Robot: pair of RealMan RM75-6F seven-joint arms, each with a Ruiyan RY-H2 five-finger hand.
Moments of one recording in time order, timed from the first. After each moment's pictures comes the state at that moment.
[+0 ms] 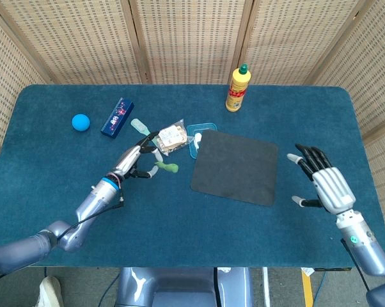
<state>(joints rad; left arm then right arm) -0.84 -1.62 -0.26 -1.24 1.29 0.83 -0.63 0.43 -1.14 0.14 -1.46 -1.64 1.28 0.36</state>
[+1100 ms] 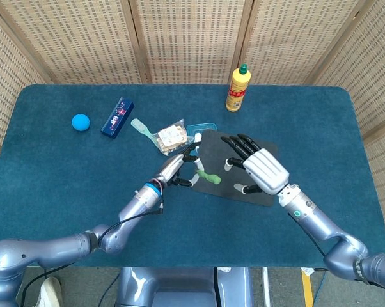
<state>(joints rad) -0.97 -1.80 -0.38 -1.25 1.08 0.73 -0.40 0.71 -1.23 0.18 -1.52 -1.65 1.10 0.24</state>
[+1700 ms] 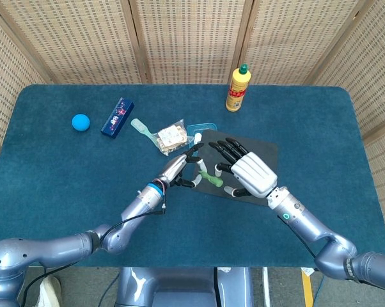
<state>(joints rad) -0.98 -1.81 -0.39 -1.27 1.05 0.71 -0.37 0.75 -1.27 0.17 -1.54 -1.64 1.10 0.17</state>
